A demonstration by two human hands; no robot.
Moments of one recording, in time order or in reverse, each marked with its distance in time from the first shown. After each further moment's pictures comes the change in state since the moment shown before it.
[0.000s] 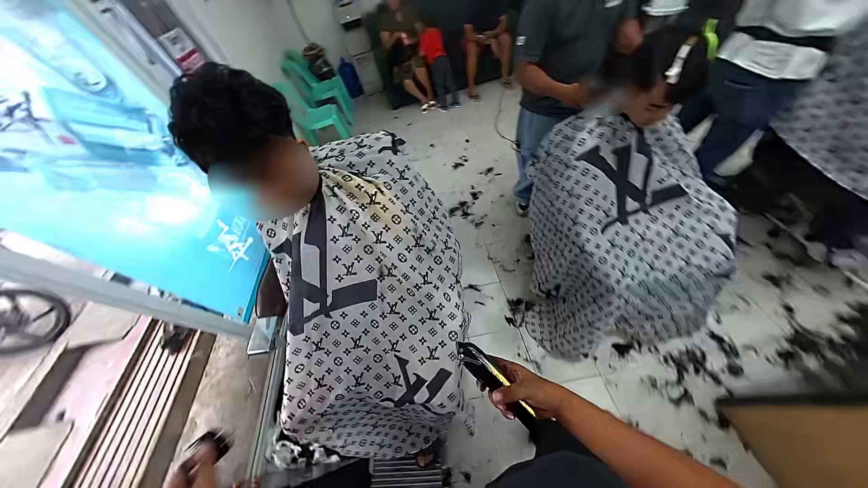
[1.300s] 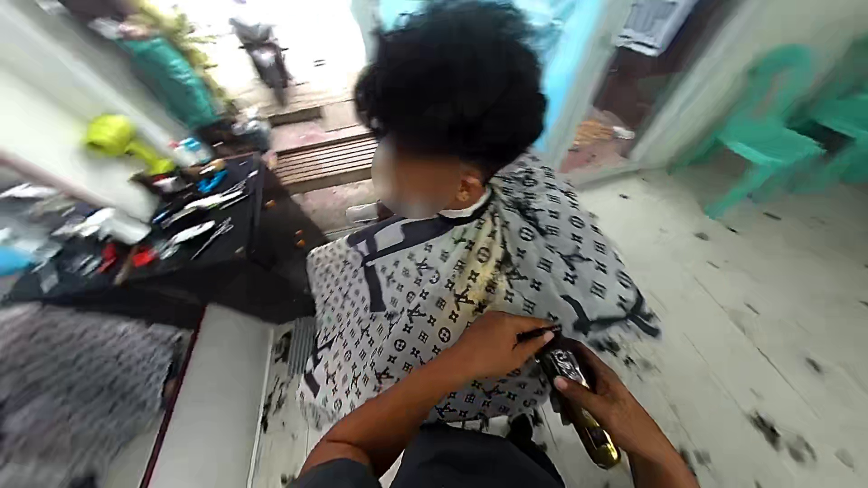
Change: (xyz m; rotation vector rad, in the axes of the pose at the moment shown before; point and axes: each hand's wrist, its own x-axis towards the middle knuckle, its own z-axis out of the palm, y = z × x) left_hand 0.176 0.479 0.476 -0.171 -0.172 0.141; right_hand 0.465 -0.466 -0.246 -0.762 -0.693 0.239
